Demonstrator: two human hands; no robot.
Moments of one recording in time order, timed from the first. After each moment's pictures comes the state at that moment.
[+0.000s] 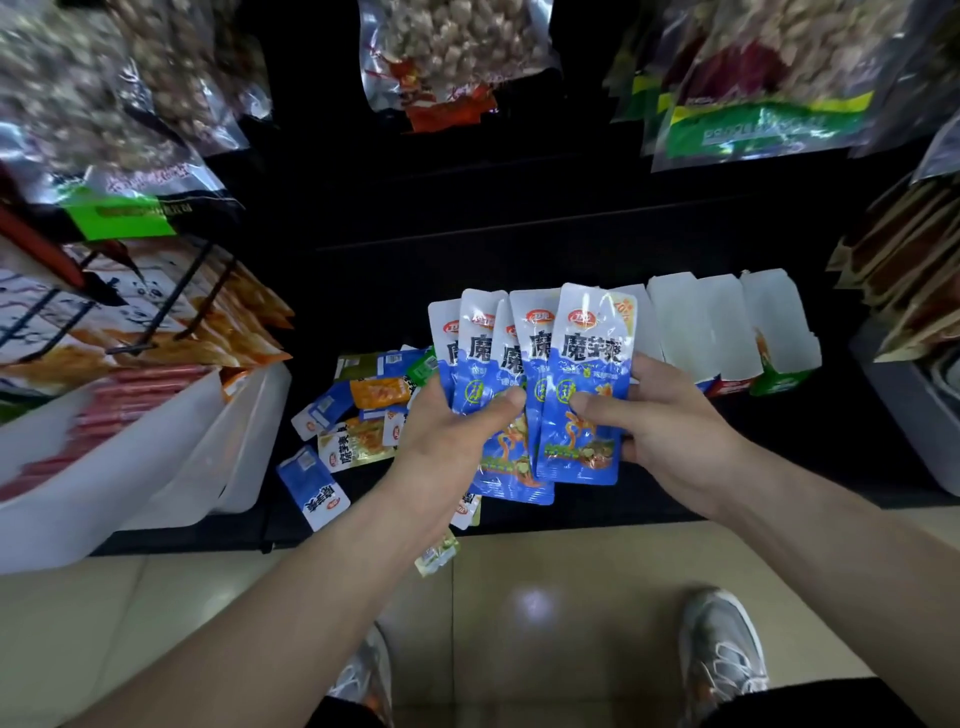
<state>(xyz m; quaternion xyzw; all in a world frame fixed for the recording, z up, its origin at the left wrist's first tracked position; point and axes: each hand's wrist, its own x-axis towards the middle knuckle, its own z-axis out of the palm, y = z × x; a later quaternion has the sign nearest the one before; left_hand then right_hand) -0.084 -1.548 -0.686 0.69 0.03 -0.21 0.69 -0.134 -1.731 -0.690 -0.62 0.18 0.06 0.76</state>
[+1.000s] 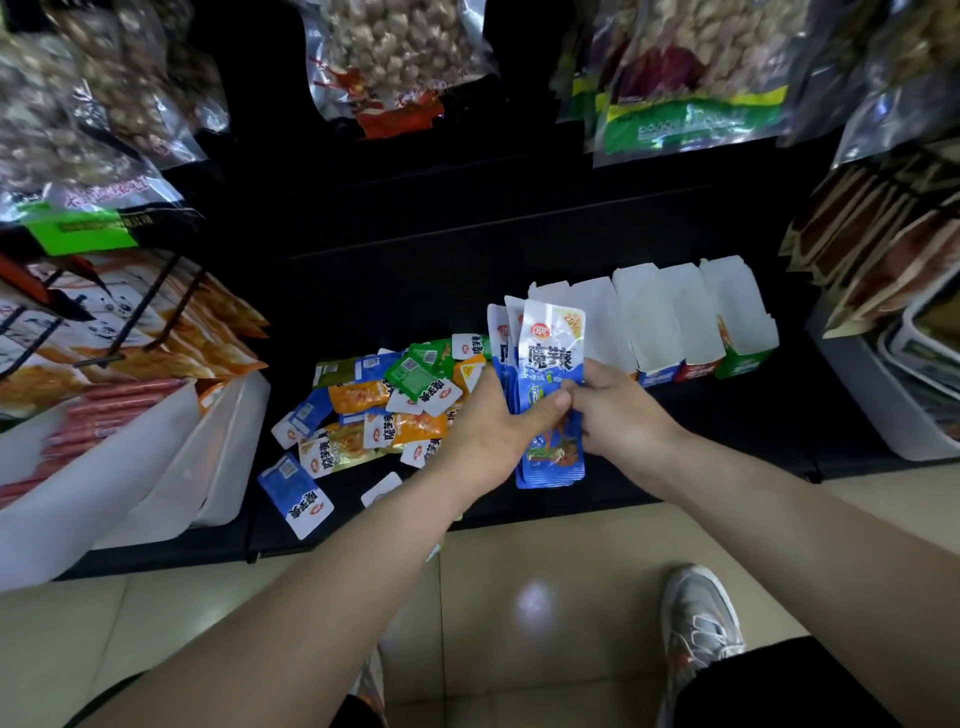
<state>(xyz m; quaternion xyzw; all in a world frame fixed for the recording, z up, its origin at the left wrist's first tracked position) -0.087 -1.593 -0.712 0.78 -0.14 -0.25 0.56 -0.134 -1.733 -0.709 -0.70 0.22 0.07 0.67</state>
